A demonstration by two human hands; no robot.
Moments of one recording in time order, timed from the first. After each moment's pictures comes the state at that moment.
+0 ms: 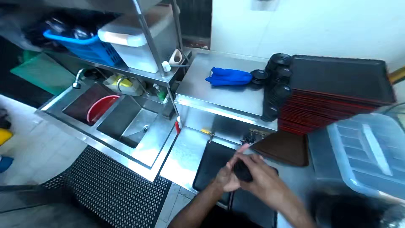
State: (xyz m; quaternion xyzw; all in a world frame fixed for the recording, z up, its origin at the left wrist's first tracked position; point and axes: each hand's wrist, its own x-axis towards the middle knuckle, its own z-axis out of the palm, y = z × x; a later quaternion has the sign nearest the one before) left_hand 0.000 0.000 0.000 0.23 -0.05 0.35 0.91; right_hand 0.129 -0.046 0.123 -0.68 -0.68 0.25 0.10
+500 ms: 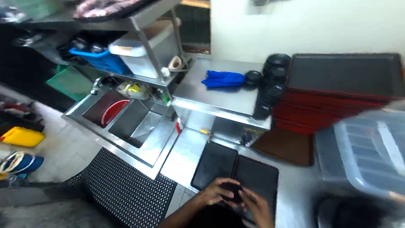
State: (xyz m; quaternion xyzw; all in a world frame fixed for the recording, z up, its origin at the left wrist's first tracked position) left_hand -0.041 -0.067 -0.082 0.31 0.17 0.17 0.92; right_hand 0.137 -0.188 -0.049 -0.68 -0.32 0.47 0.47
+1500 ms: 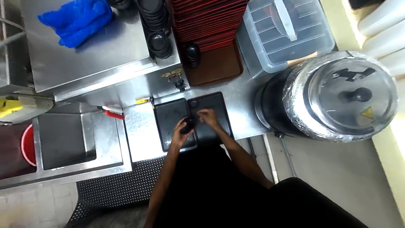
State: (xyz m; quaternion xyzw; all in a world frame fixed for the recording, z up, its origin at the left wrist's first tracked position) left_hand 0.018 -0.043 -0.167 0.17 0.42 0.21 0.86; right_hand 0.209 -0.121 -0.160 -0.73 -0.18 0.50 0.43
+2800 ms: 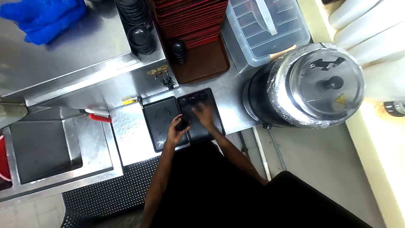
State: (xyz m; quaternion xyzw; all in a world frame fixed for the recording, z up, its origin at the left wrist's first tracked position) left_hand 0.031 -0.049 -0.178 0.19 0.43 0.16 0.87; right_hand 0.203 -0.155 -0.164 -0.83 -0.20 0.35 0.39
